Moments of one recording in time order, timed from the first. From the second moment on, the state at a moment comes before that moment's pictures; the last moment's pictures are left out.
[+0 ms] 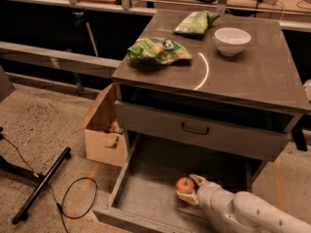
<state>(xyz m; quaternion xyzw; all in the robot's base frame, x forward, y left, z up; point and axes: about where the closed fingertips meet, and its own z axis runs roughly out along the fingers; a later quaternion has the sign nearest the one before) 0.517 -0.137 0.436 -0.34 0.80 0.15 0.46</state>
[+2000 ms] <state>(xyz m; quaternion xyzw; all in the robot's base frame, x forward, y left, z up) 0.507 -0.211 0.467 -0.33 0.83 0.12 0.44</state>
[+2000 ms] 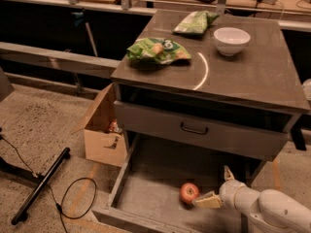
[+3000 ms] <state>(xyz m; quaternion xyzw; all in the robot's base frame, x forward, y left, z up) 0.446 -0.327 0.581 -0.31 0.87 0.02 0.39</state>
